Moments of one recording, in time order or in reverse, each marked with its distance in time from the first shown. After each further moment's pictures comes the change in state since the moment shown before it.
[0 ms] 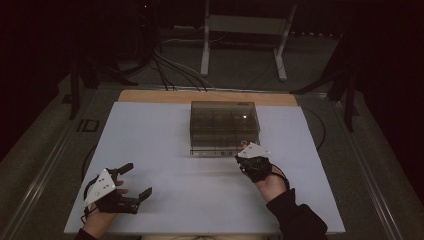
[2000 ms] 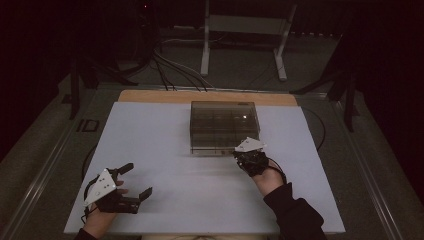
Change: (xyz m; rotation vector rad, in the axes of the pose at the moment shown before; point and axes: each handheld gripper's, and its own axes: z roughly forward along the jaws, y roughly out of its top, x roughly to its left) left arm 0.000 0.000 0.001 0.007 0.003 0.000; right arm -0.005 0.012 0.011 0.014 0.014 0.005
